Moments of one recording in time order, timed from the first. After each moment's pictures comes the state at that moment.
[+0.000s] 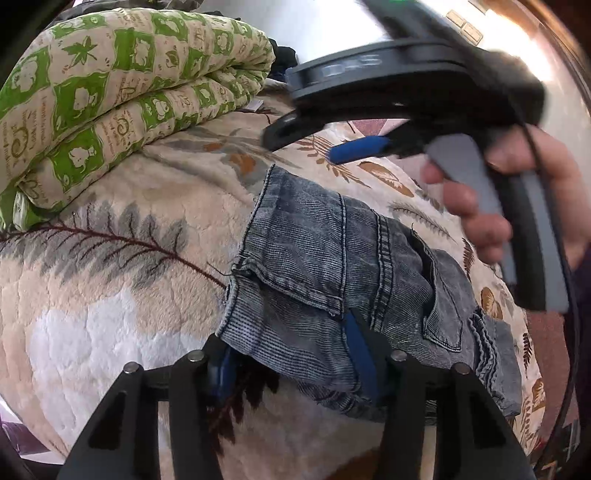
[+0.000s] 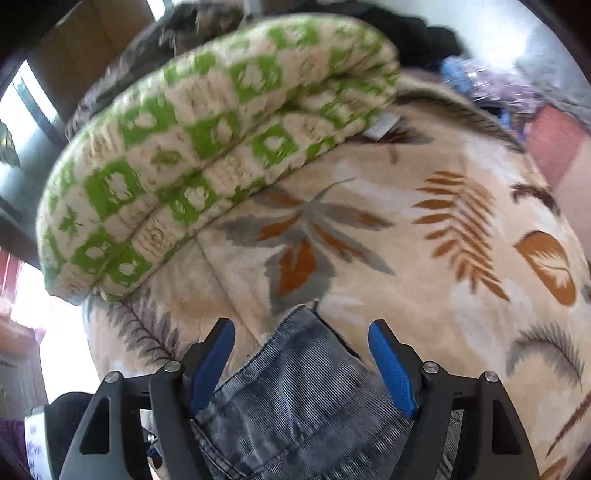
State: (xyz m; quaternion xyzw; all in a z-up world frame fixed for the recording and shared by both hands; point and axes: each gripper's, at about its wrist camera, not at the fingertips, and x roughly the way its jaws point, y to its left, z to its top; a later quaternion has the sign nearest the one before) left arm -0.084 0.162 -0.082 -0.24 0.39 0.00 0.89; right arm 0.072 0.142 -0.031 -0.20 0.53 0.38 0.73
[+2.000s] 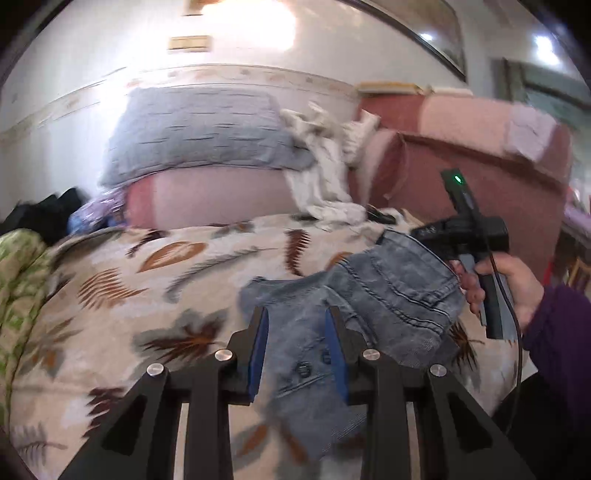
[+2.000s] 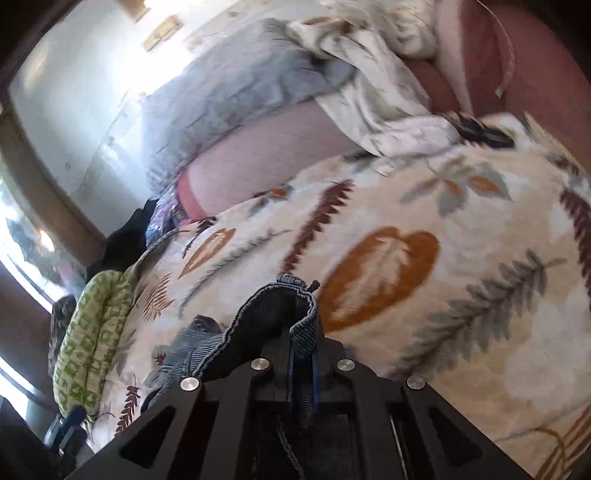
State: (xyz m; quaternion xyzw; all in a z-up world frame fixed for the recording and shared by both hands) left arm -0.092 -0.052 0.003 0.05 0.24 -0.28 0.93; right arm 0.003 -0.382 -0.016 0.24 0.38 0.08 0.89
